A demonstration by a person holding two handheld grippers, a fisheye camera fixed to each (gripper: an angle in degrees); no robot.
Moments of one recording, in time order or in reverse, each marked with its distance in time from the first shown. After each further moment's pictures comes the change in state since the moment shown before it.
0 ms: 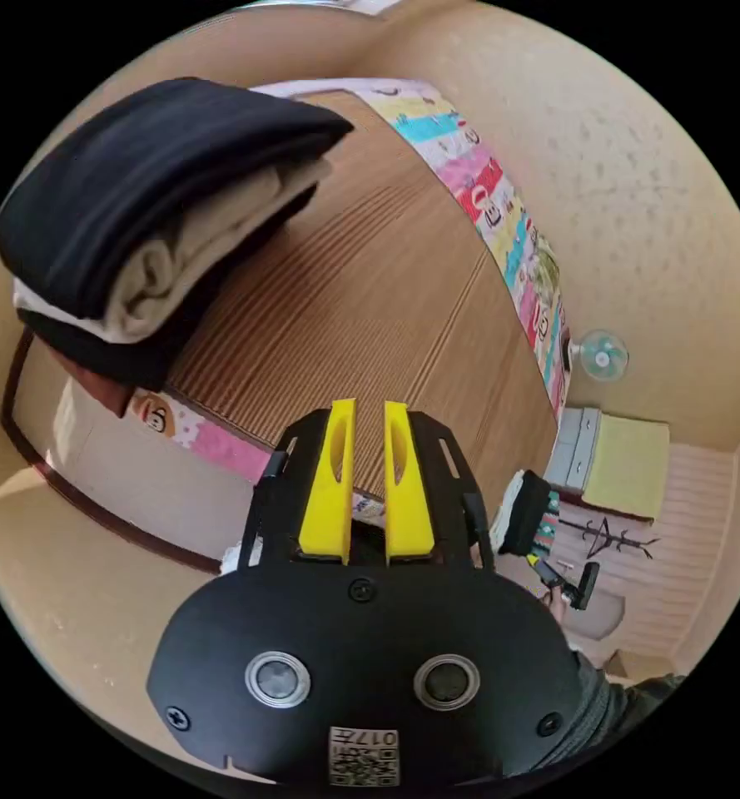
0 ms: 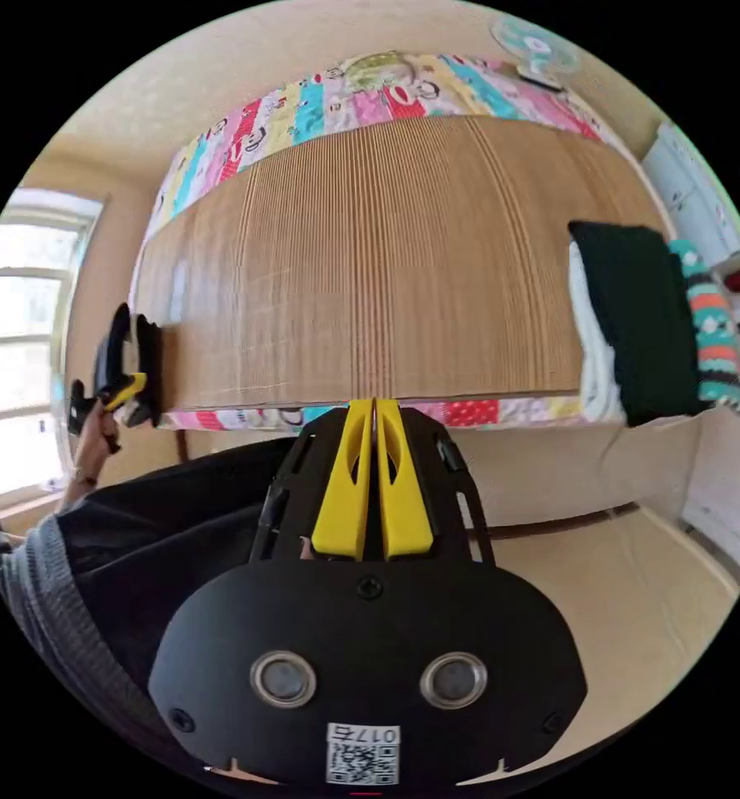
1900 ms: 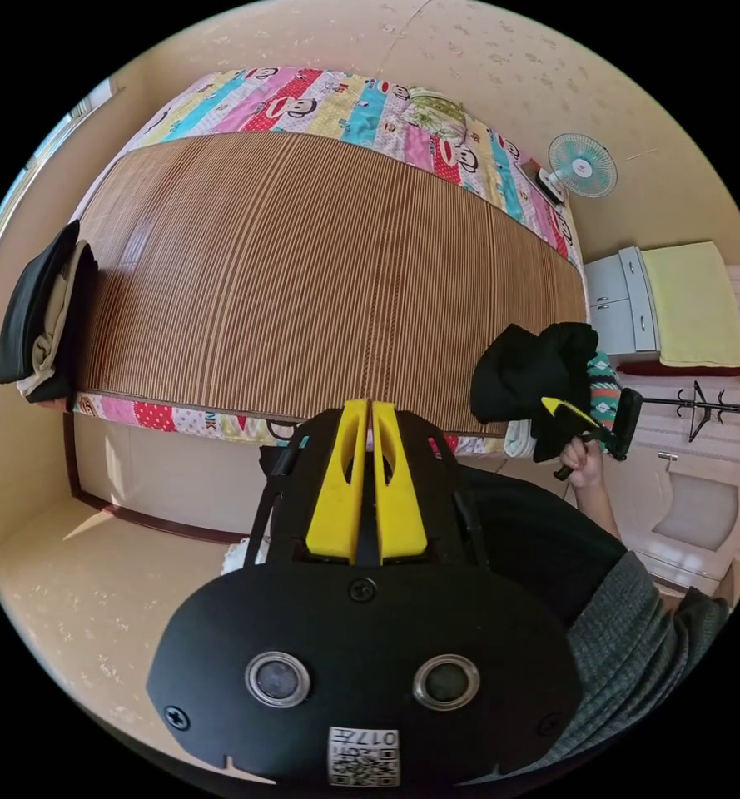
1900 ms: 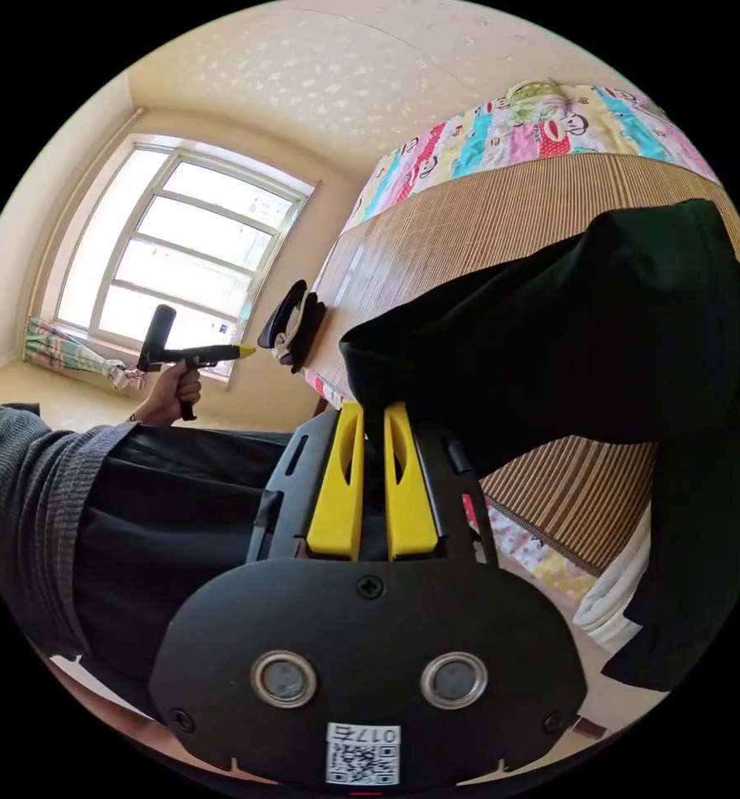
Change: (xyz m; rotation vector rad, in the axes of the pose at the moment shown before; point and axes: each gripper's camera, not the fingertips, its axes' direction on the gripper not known) left arm 0.319 0.198 0.292 0.073 -0.375 0.290; right arm 0.220 -0.058 -0.124 -0.012 -0.905 -0.392
